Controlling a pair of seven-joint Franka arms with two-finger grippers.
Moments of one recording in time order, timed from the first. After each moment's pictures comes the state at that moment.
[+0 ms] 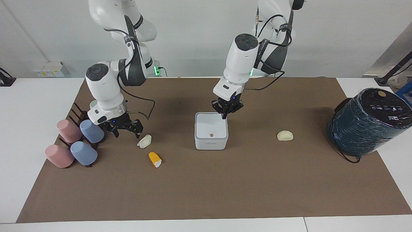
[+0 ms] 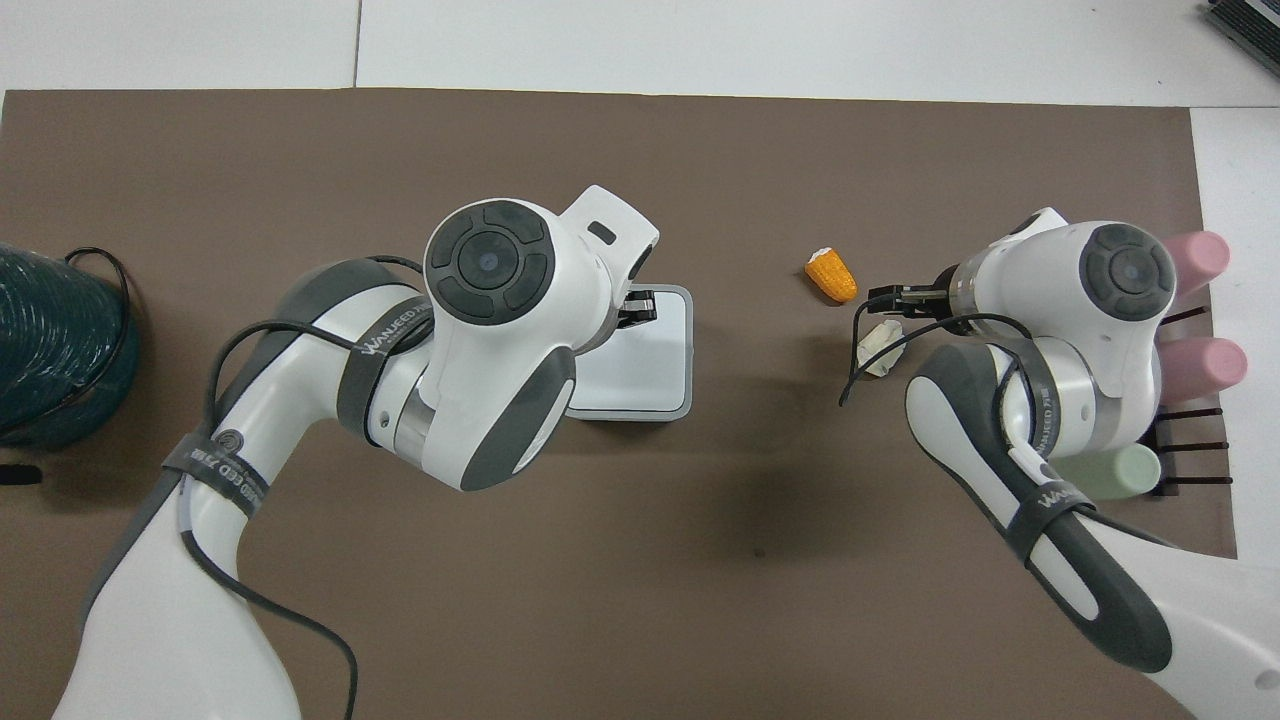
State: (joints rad) left arm -0.61 0.33 -0.01 -1.63 -0.06 2.14 -0.64; right arm 0.09 0.26 0.02 -2.02 -0.01 2.45 0.17
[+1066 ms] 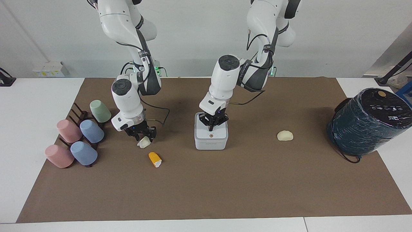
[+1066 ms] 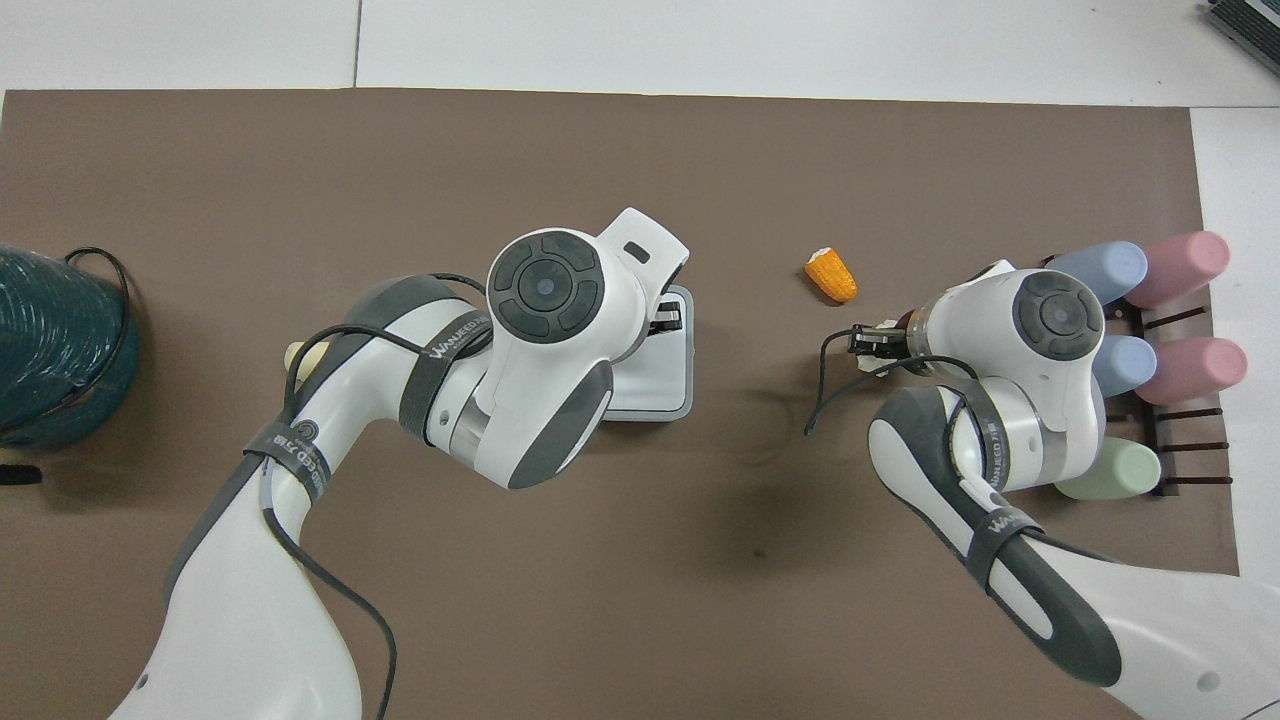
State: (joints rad) left arm -0.64 0.38 -0.01 -1.63 -0.06 2.19 -0.66; right arm 0.13 0.25 0.02 -2.12 -0.01 2.47 0.30
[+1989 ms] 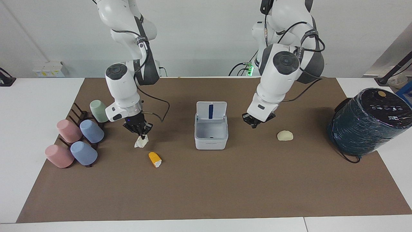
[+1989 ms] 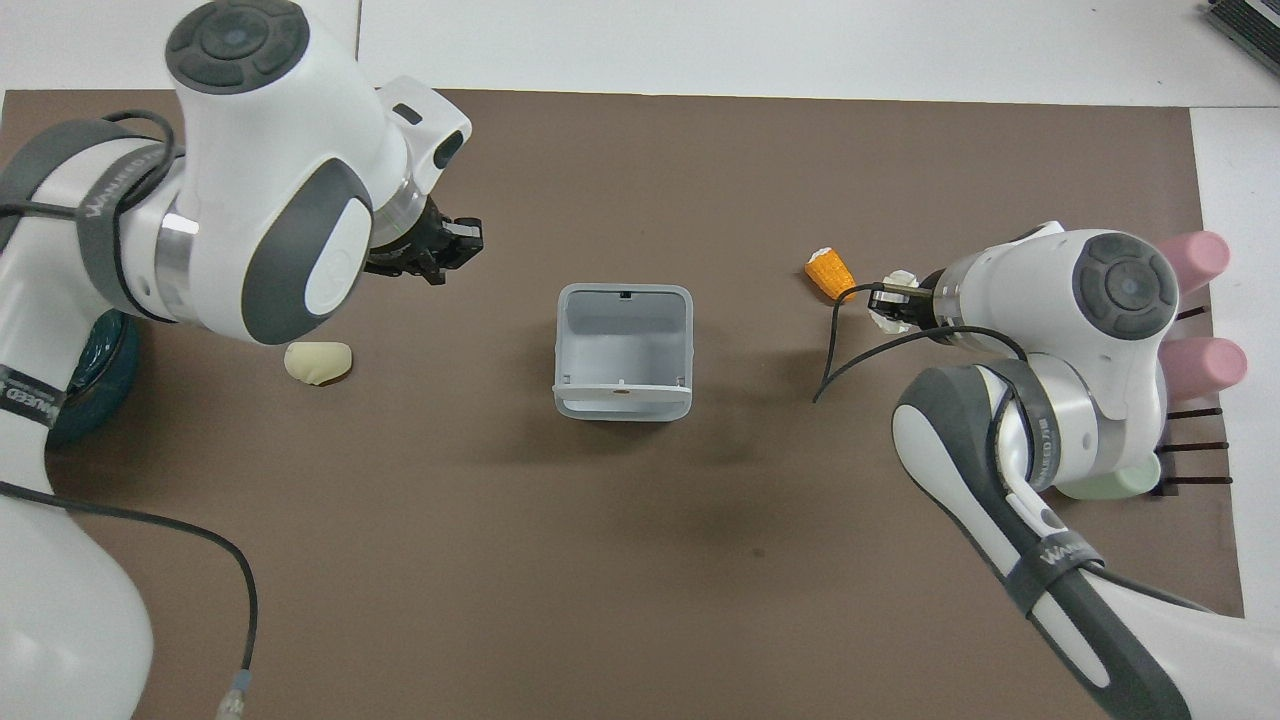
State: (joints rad) left arm -0.39 0.39 0.05 -1.36 -0.06 1.71 -0.38; right arm 0.15 0.16 0.02 -2.00 -0.01 2.34 0.41
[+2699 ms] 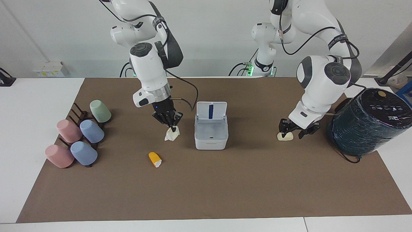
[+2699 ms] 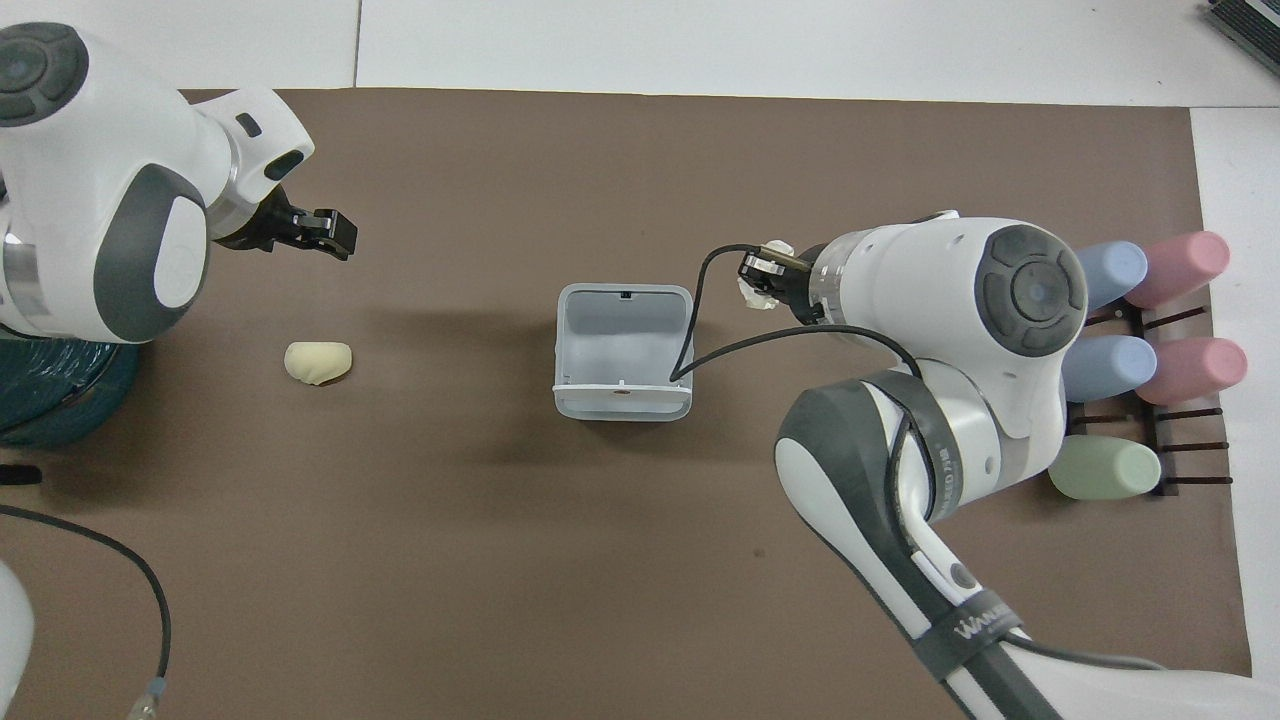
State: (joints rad) left arm -0.21 0.32 0.05 -1.62 -0.01 2.01 0.02; right arm 0.35 0.17 0.03 -1.87 0.15 2.39 0.70
